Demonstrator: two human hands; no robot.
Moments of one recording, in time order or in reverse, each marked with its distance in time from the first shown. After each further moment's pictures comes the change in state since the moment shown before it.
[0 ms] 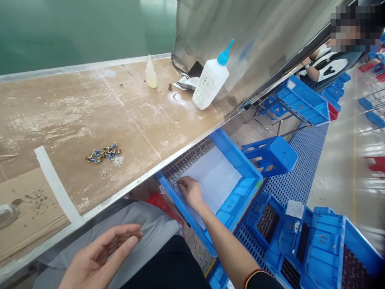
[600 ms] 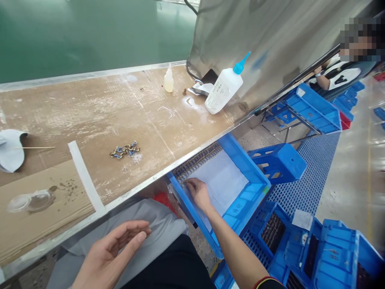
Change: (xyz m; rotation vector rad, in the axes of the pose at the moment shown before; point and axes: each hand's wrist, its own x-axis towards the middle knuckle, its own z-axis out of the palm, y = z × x) left_hand -0.010 0.012 -0.003 -0.052 0.023 -0.013; right_hand -0.005 -0.008 -0.006 -0.016 -0.012 -0.050
